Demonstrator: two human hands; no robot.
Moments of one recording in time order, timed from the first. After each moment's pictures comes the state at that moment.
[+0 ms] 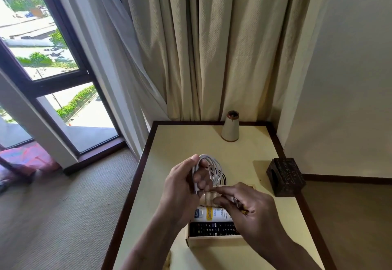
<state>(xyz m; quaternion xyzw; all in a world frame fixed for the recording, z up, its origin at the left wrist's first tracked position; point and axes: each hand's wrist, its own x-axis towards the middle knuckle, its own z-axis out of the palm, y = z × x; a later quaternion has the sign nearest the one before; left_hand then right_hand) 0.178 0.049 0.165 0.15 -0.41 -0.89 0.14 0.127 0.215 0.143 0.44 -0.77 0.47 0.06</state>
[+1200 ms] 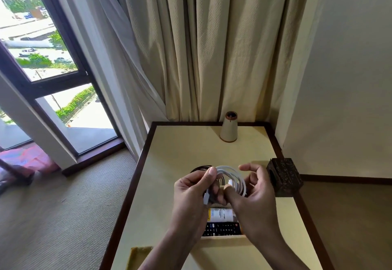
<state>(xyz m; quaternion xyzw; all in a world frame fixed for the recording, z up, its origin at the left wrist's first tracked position) 0.184 0.087 0.162 0.18 -0.43 -0.87 0.17 0.129 0.202 0.153 0.10 -0.73 0.67 -0.09</state>
